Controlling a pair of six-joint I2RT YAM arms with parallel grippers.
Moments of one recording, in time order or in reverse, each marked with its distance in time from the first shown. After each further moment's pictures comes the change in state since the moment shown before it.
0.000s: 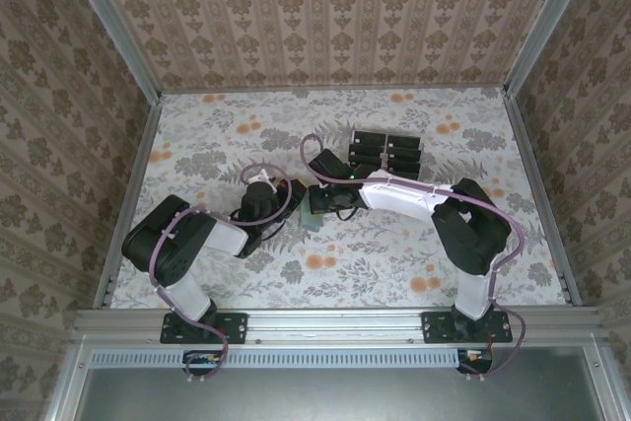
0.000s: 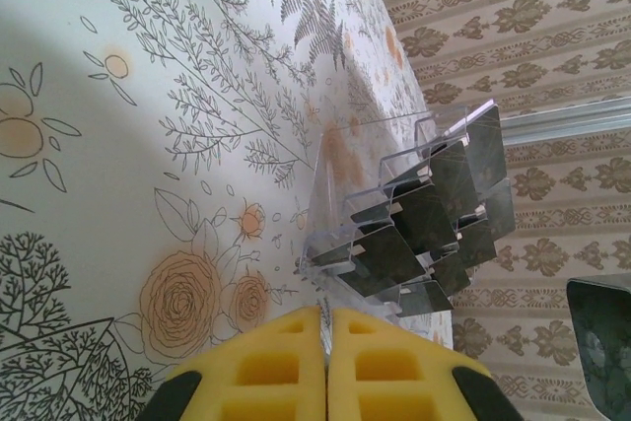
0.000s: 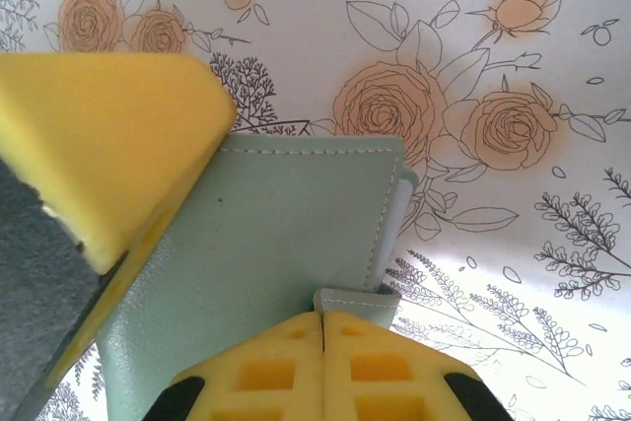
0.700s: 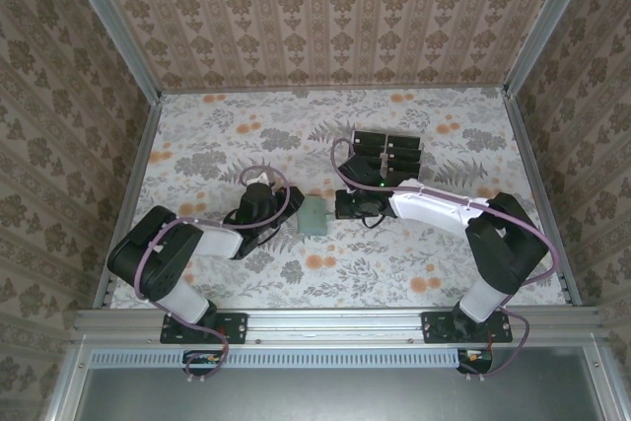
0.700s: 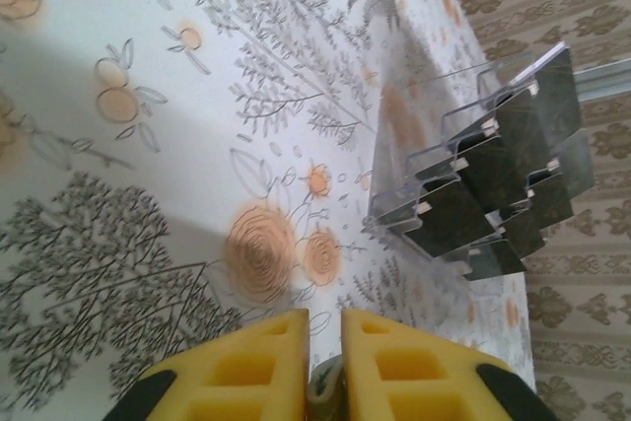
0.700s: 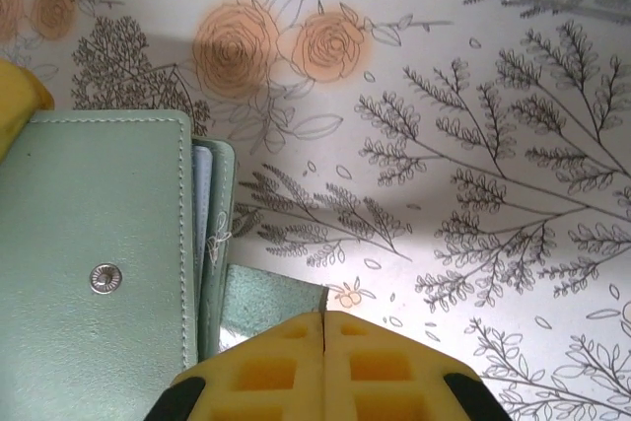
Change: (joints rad) left arm -0.006 -0.115 -0.016 -0.241 0.000 0.154; right arm -0.069 -0.208 -0.232 0.012 -0.016 0.016
